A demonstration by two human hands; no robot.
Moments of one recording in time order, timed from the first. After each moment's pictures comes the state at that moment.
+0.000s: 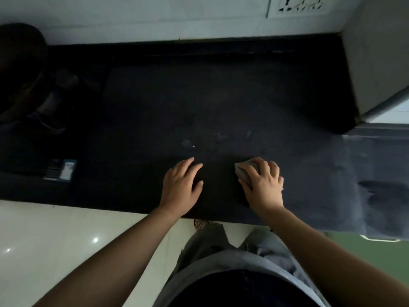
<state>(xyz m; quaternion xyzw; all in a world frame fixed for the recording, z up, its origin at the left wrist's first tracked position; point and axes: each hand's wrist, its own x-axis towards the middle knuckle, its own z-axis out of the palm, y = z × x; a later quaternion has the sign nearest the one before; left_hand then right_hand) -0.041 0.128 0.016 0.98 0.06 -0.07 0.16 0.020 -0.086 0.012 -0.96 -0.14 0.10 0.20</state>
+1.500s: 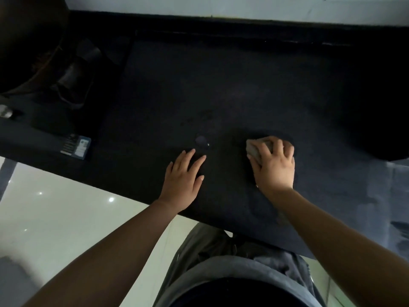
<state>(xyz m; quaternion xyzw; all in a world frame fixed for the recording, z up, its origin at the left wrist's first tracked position) -0.034 0.139 0.003 0.98 0.13 -0.13 0.11 0.098 -0.059 -0.002 -0.96 -0.20 0.06 0.21</state>
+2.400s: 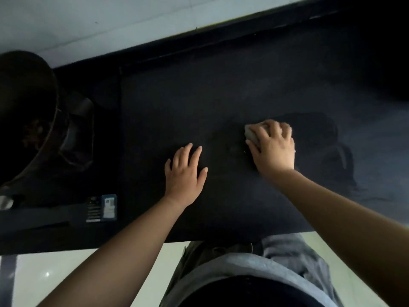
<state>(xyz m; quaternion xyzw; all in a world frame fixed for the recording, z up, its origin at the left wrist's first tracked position) 0.007 0.282 0.001 0.99 0.01 -0.13 0.05 0.080 0.065 -0.001 -0.98 -0.05 0.03 0.21</state>
